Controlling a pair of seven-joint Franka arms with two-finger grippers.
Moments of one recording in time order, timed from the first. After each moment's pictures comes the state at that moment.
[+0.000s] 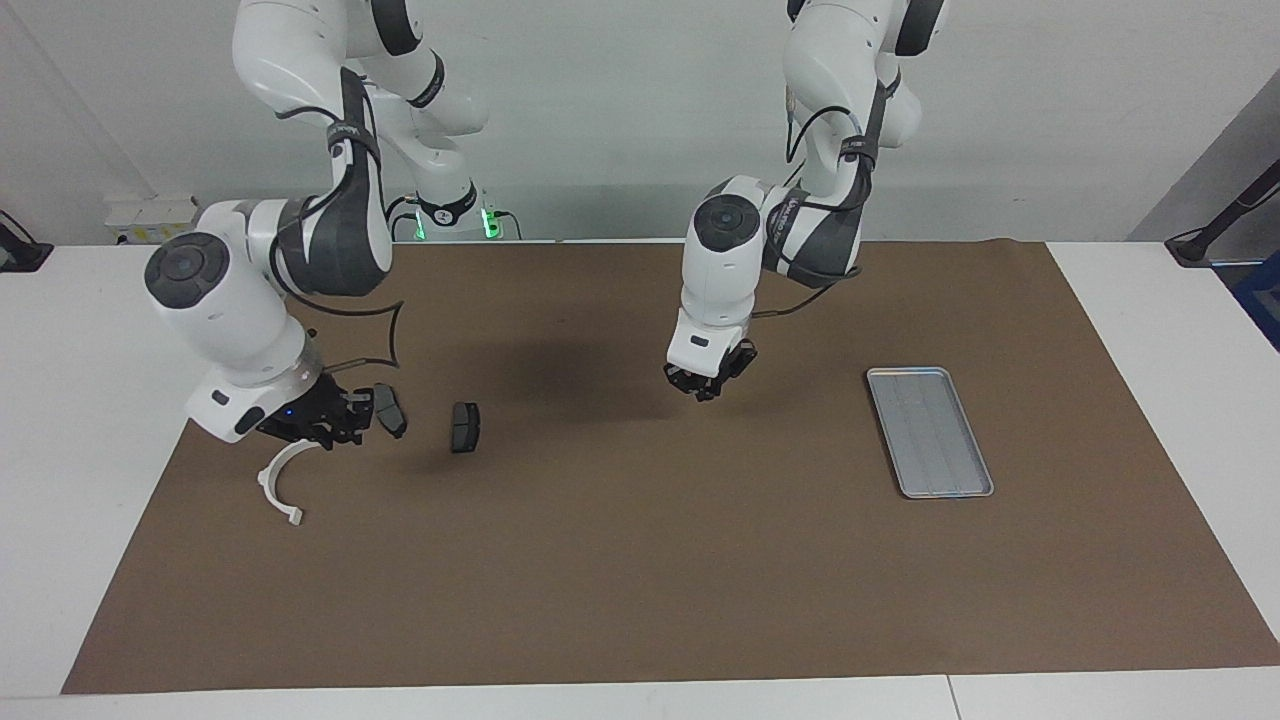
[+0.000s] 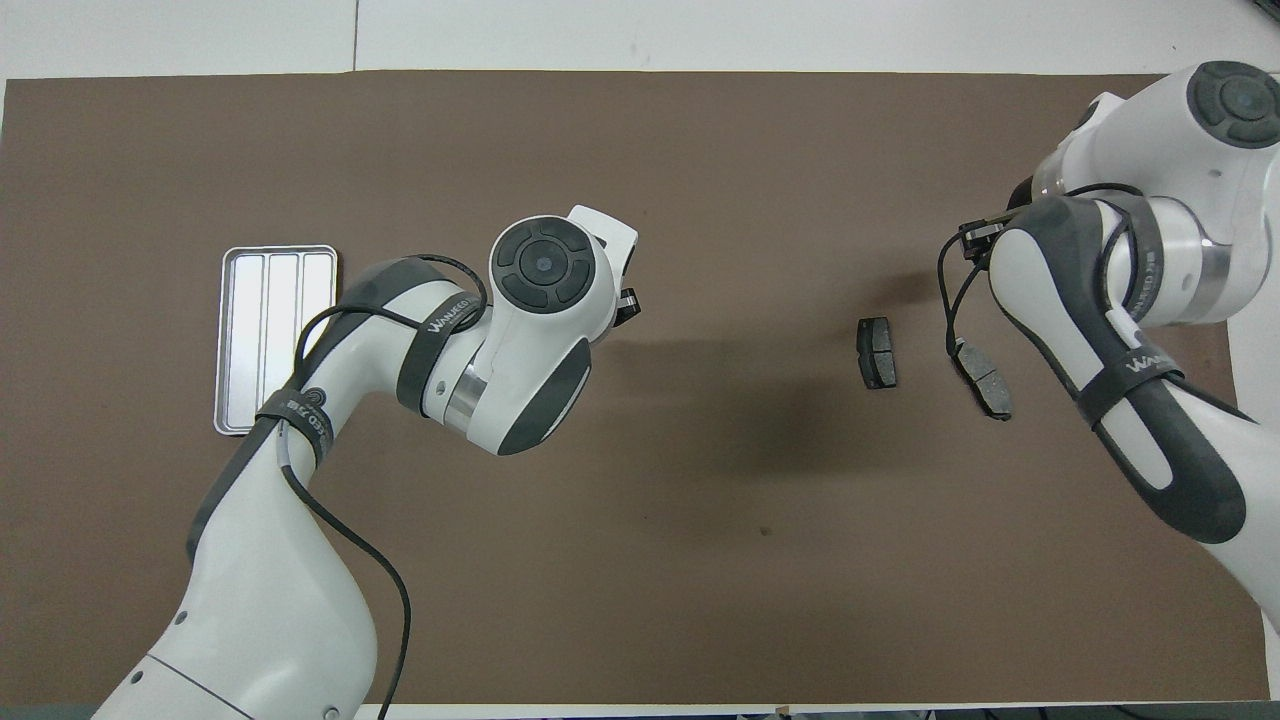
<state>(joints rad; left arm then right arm) -0.64 0.43 0.02 -1.69 0.02 2.17 -0.89 -0.04 0.42 0.05 -1.69 -0.03 2.14 -0.19</state>
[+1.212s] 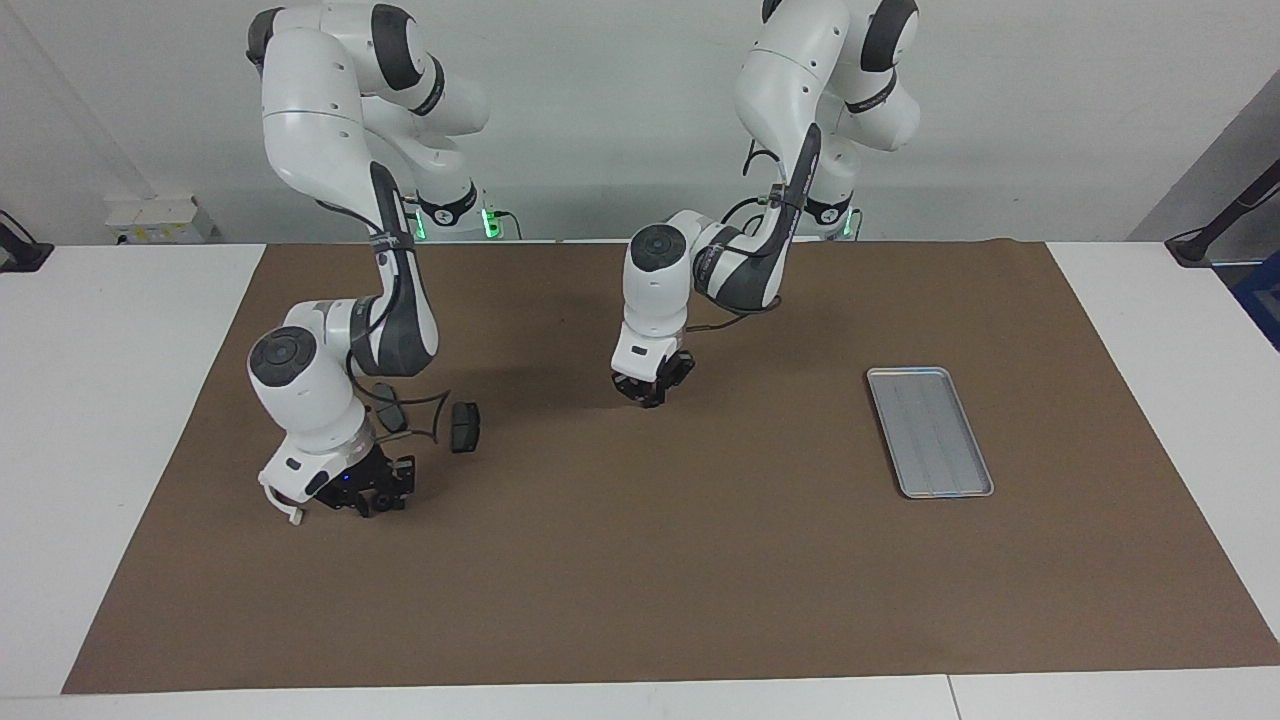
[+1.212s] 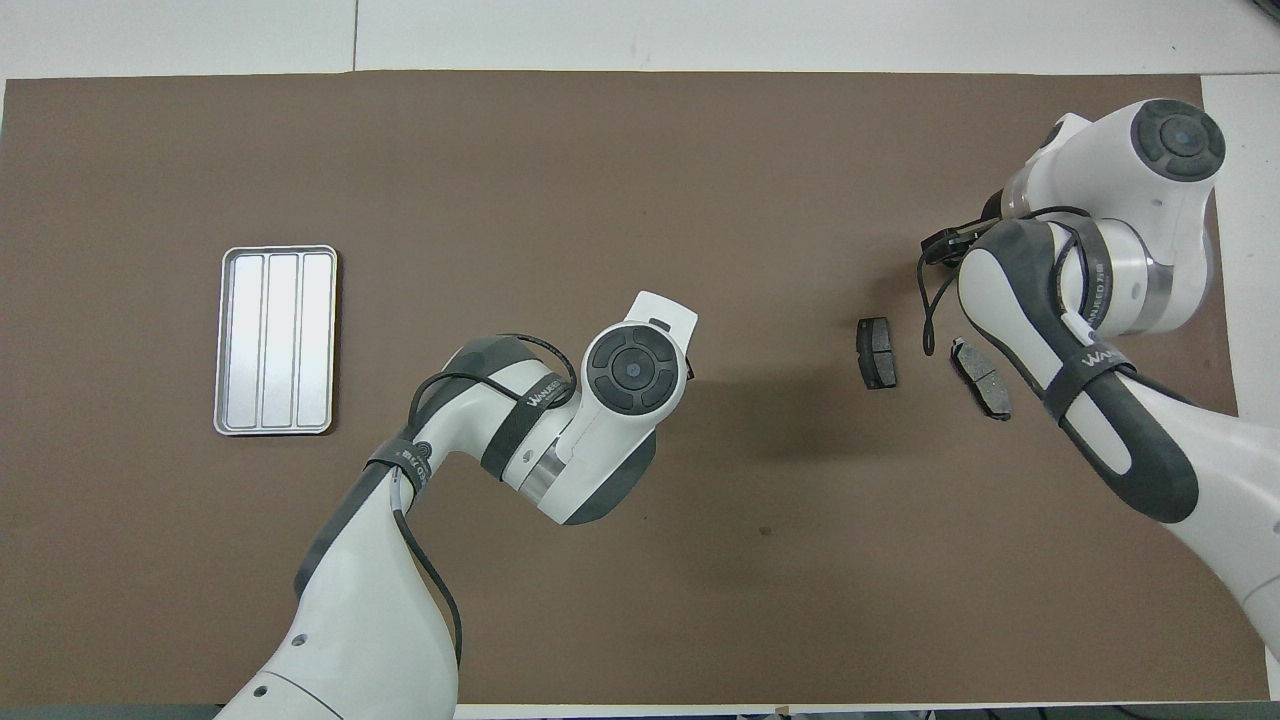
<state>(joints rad) -0.77 0.44 0.02 -1.83 0.01 2.30 -1.03 -0.04 0.44 0.06 -1.70 -0.04 2.18 -0.19</state>
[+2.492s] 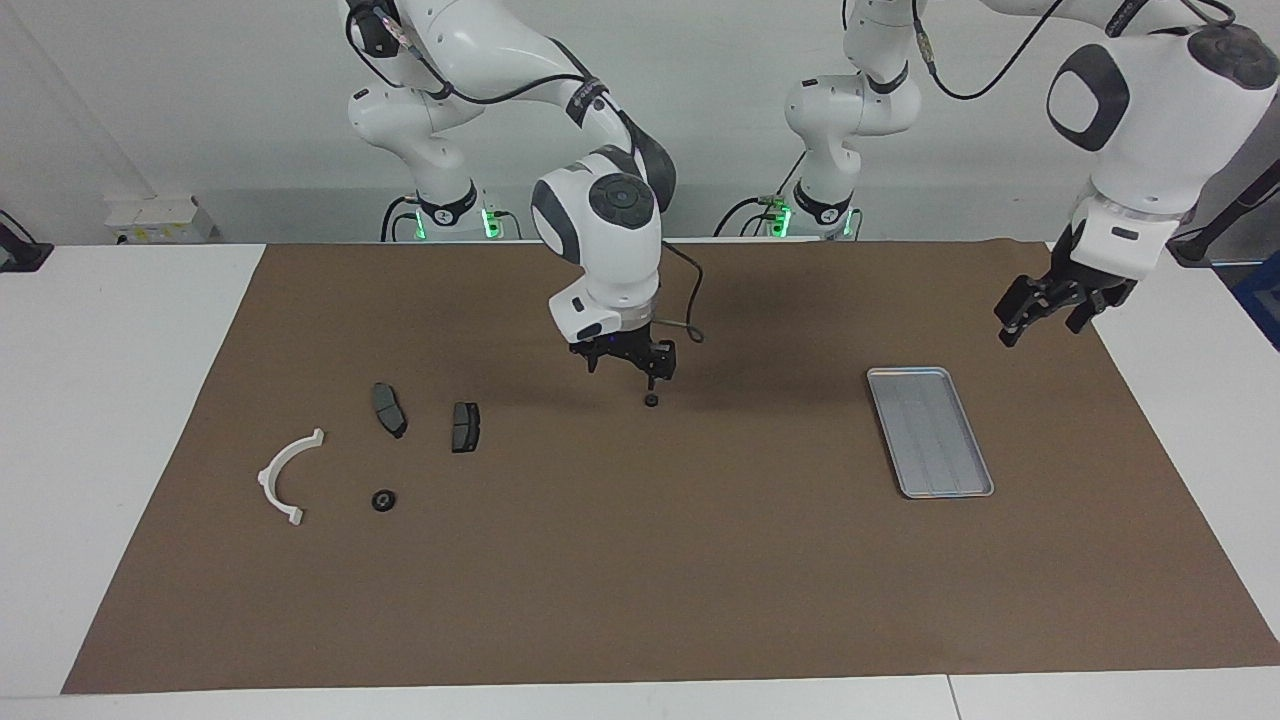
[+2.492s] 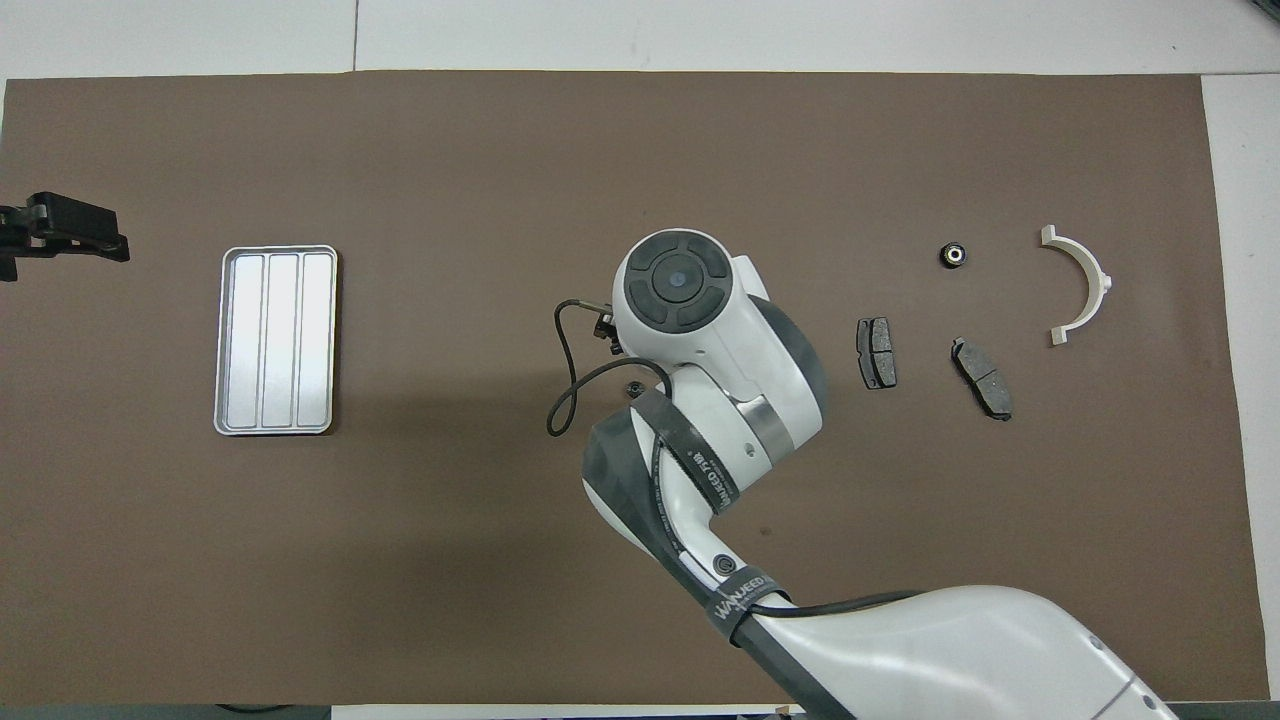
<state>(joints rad) -0.05 0.08 0.07 -1.54 0.00 1.70 -0.08 0.54 0.43 0.08 -1.64 -0.04 2.07 1.06</state>
